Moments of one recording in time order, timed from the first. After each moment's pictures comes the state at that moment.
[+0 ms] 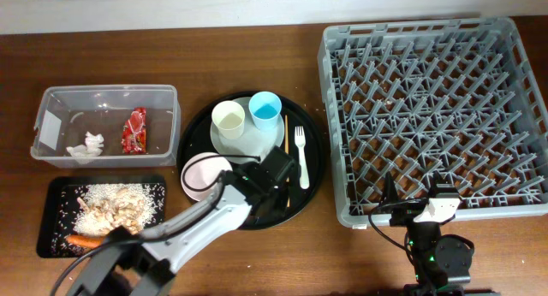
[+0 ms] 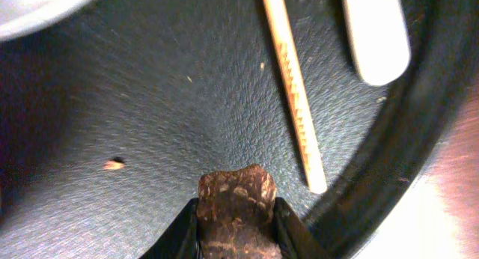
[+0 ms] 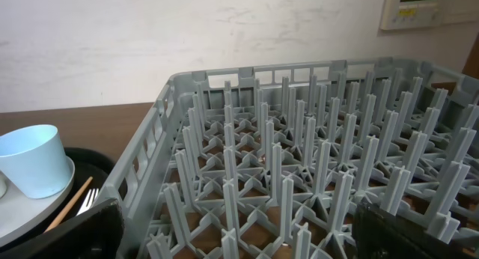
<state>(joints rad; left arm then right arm) -0.74 1.66 0.93 -0.56 -0.05 -0.43 0.01 0.01 0.01 -0.07 0.03 0.08</state>
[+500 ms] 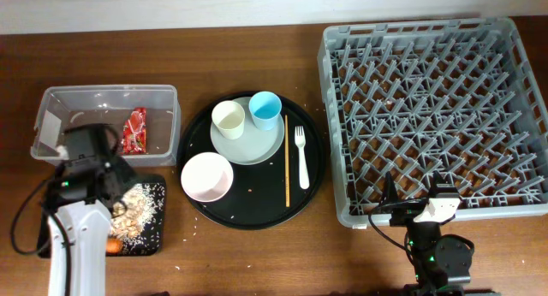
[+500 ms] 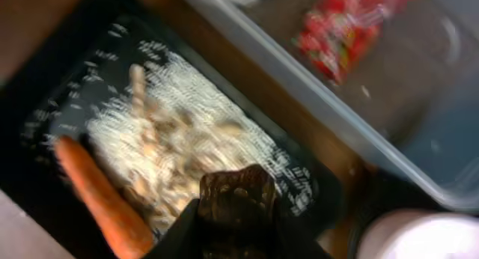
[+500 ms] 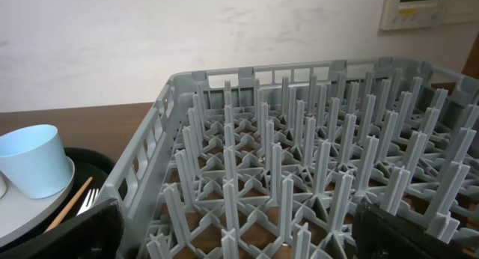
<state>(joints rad) 0.25 1.24 0.96 -0.86 -0.22 -0.43 0.01 0.01 0.01 -0.07 0.03 0.08</state>
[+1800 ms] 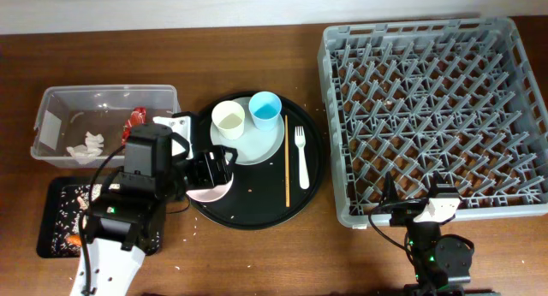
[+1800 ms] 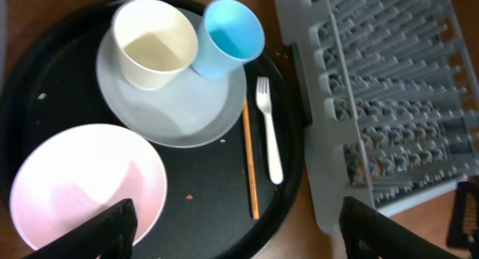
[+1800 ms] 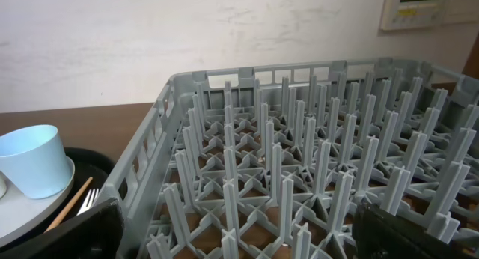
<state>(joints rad) -0.22 1.06 0.97 -0.69 0.30 -0.40 0.01 0.01 0.01 -0.07 0.03 0.08</state>
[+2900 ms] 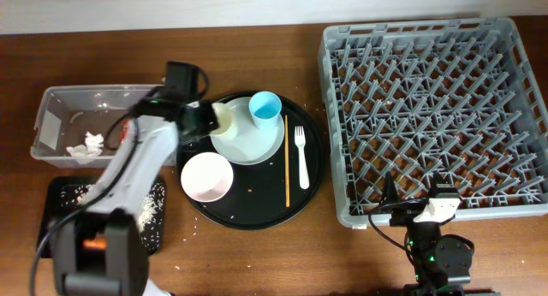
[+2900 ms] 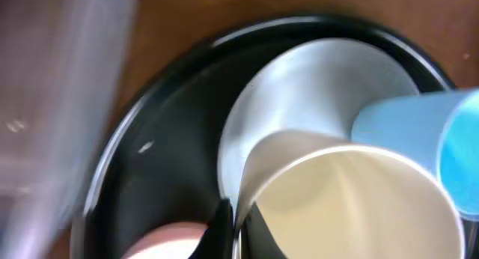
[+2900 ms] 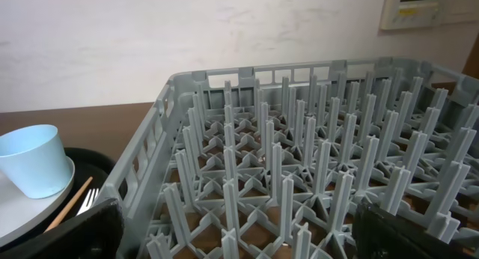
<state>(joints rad) -0.15 1.73 1.33 -0.74 0.05 -0.46 0.01 0.01 0.01 -0.07 0.03 0.08</state>
